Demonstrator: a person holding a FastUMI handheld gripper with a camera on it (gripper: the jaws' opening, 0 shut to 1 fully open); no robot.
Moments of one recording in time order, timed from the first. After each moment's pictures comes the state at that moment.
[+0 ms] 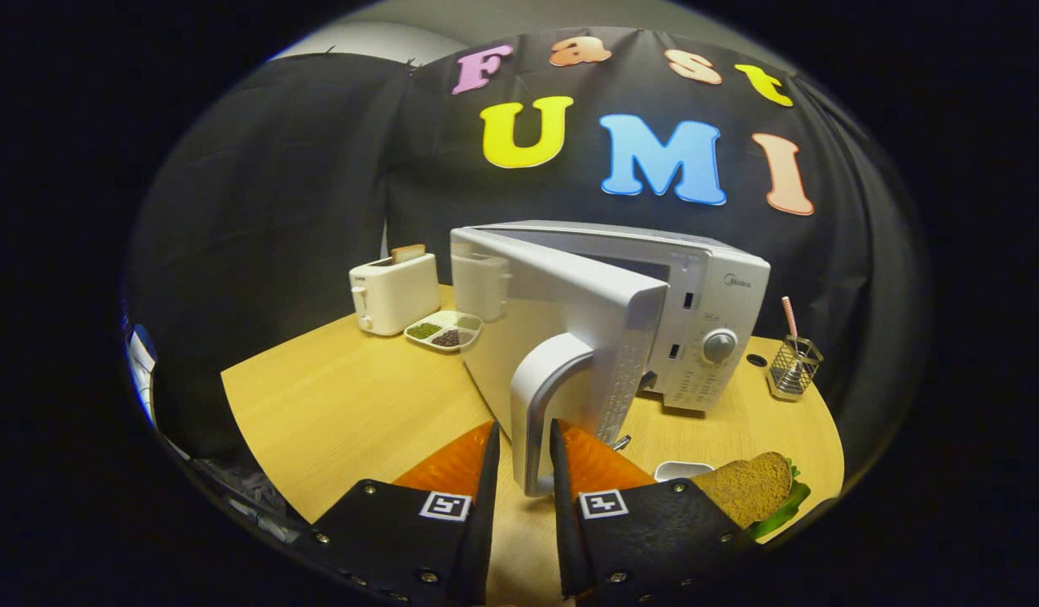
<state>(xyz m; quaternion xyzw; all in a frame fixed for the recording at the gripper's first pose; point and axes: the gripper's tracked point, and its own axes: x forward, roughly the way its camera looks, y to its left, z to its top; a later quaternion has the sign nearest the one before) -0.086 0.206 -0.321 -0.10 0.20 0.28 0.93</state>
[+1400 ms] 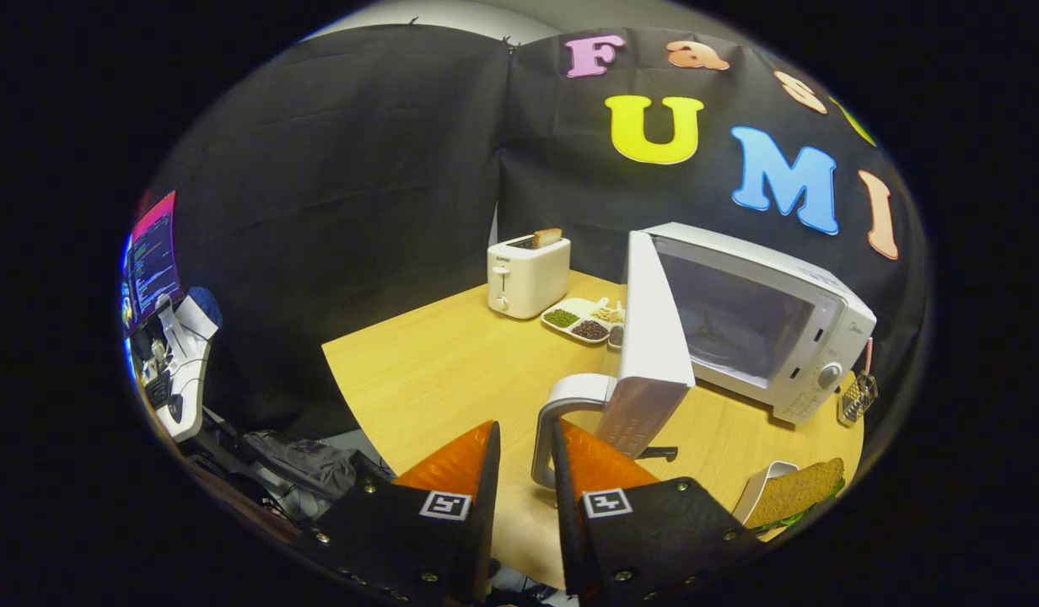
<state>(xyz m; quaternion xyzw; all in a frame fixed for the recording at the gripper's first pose) -0.199 0.346 -0.309 -0.15 0.23 0.41 0.87</state>
